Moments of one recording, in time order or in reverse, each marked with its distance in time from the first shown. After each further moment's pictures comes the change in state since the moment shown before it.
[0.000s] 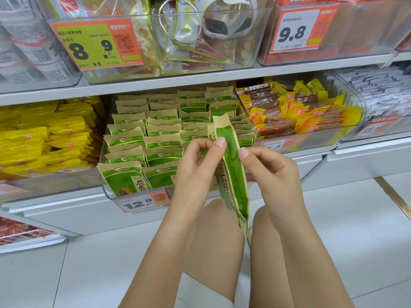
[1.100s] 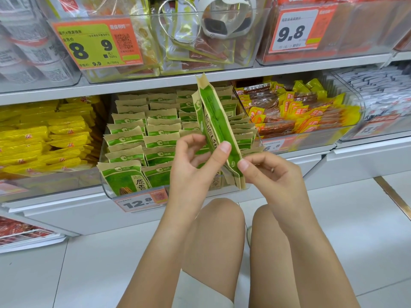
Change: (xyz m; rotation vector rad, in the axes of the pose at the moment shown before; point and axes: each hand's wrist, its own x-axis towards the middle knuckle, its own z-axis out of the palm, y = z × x) left_hand -0.002 -0.006 -0.004 -0.040 0.081 0.009; right_hand -0.008 -0.001 -0.011 -0.024 -0.074 0.011
